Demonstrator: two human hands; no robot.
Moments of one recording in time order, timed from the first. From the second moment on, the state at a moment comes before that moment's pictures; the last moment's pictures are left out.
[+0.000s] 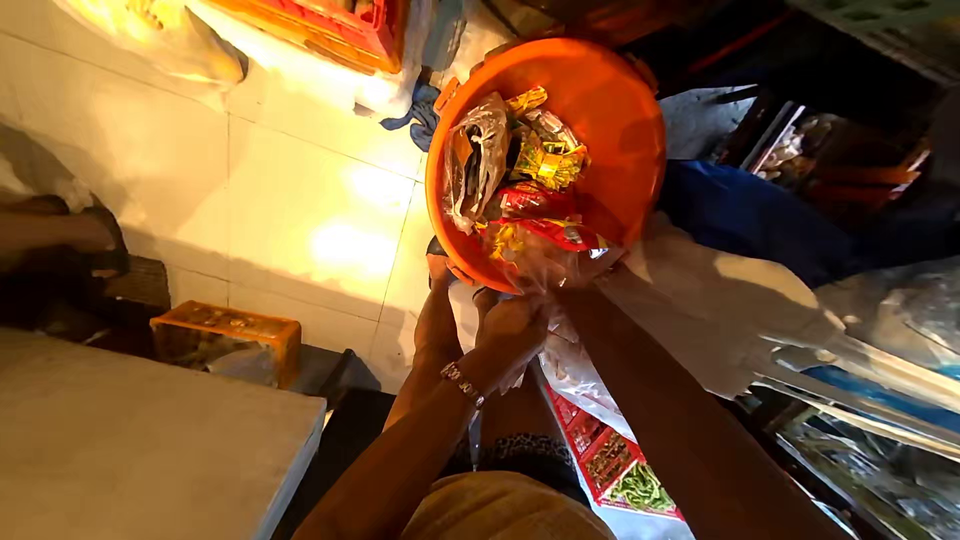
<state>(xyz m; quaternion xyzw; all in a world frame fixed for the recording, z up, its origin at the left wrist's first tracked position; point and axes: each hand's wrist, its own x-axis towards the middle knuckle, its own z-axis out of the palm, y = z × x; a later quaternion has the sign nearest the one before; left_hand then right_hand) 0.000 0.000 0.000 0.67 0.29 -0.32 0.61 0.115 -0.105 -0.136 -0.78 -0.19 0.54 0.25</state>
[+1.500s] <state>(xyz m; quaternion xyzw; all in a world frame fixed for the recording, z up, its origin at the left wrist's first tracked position) 0.133 -0.063 0.405 0.84 -0.34 -0.17 0.39 0.017 -0.310 0.220 -0.31 0.38 0.10 0.86</state>
